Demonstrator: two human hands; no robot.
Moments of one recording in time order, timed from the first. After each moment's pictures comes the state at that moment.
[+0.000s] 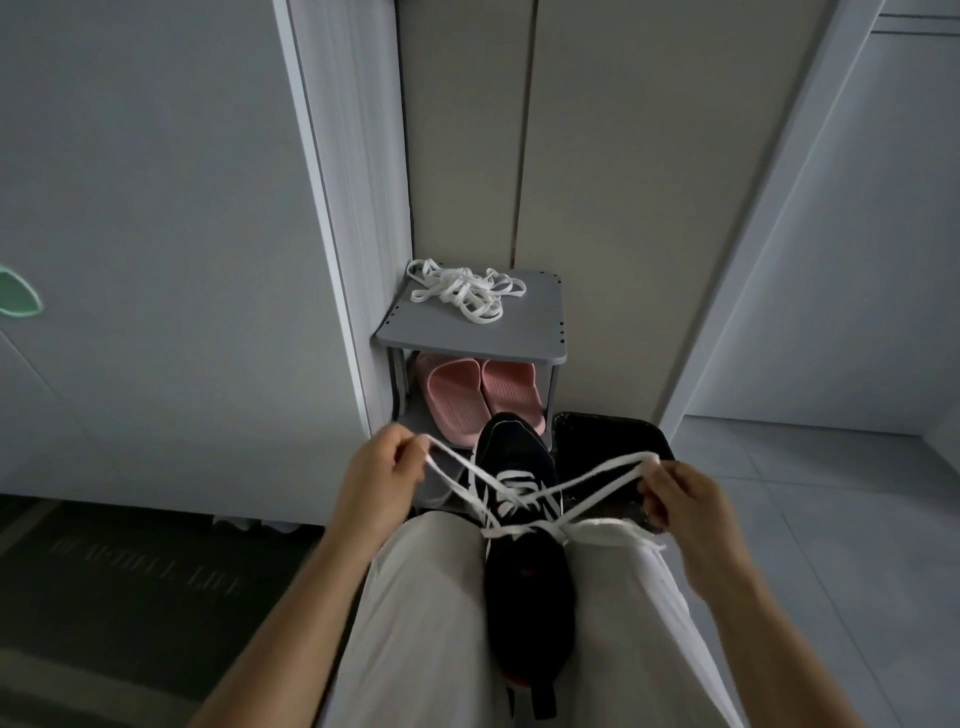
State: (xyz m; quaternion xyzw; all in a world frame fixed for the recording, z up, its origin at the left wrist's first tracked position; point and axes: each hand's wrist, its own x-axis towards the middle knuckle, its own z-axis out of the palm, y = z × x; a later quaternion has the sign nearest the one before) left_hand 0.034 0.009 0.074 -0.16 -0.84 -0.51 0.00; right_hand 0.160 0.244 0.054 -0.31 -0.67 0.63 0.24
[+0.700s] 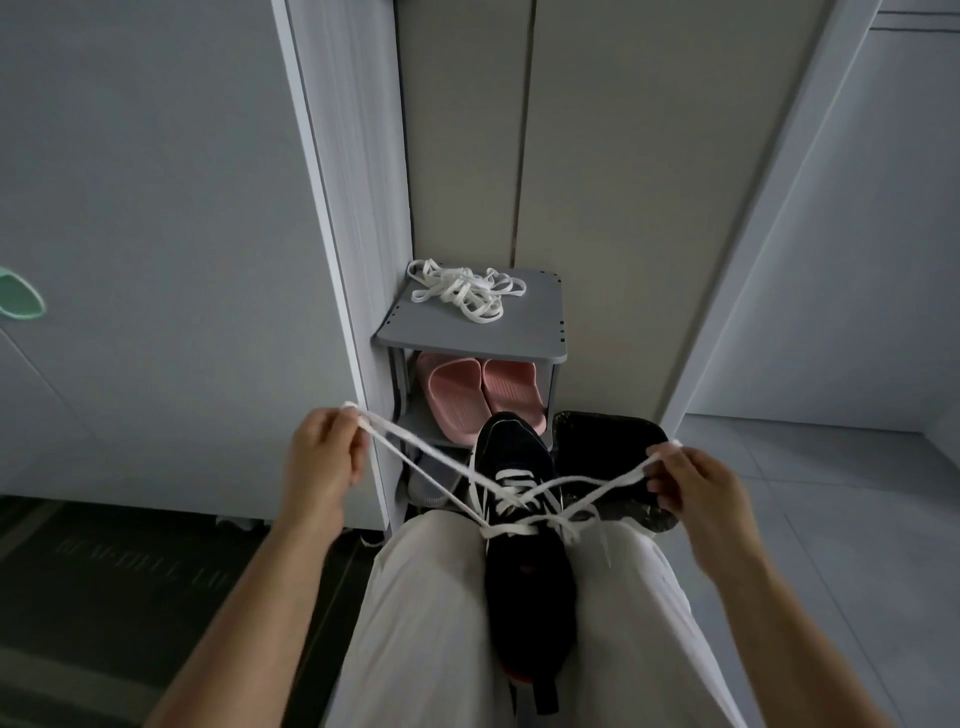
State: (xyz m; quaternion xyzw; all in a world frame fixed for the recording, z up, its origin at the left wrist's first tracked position) left_hand 0.015 -0.013 0.086 0.01 -0.73 -0.68 -0.01; right_hand 0.157 0.254 0.063 -0.33 -0.63 0.66 0.24
